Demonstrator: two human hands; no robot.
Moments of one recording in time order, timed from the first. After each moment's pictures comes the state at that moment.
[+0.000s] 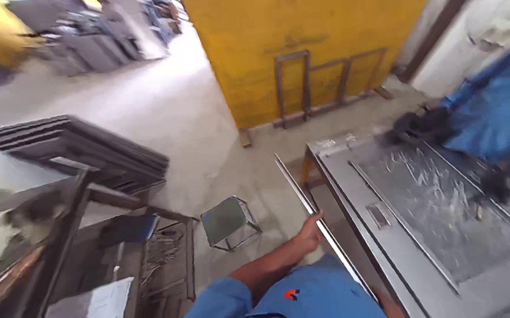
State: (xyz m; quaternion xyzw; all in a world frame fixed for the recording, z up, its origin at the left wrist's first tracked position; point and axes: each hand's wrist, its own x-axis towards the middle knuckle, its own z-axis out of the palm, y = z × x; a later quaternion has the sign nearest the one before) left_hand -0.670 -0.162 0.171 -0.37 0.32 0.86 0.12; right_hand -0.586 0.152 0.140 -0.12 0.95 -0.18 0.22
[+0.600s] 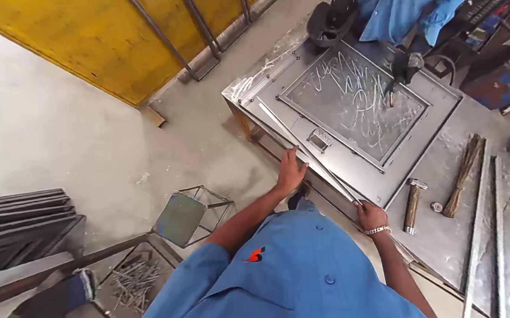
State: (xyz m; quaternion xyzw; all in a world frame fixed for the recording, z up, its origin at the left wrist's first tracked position) left_hand -0.765 -0.067 0.125 -0.01 0.89 0.45 0.11; right_hand -0.618 0.243 0.126 0.13 0.96 -0.15 0.18
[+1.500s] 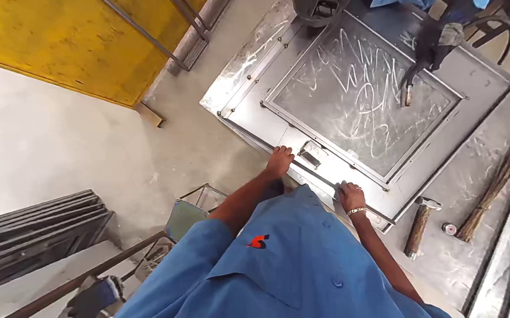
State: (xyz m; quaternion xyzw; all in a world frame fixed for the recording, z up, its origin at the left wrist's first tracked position) left_hand -0.938 -0.040 0.023 0.26 0.93 0.09 0.25; right_hand -0.779 0.273 0.008 0.03 0.97 -0.16 0.18
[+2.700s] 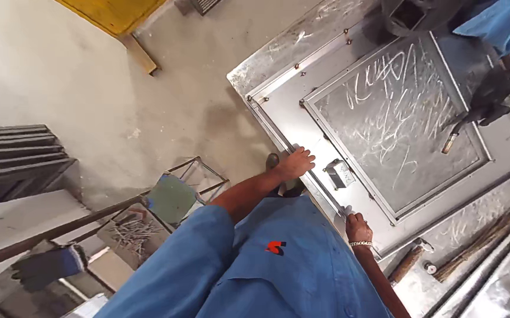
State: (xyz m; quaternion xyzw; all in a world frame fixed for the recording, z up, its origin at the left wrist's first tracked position) left_hand -0.982 -0.108 0.007 0.39 0.88 0.18 0.23; right_hand -0.782 0.220 0.032 0.04 0.97 0.00 0.24
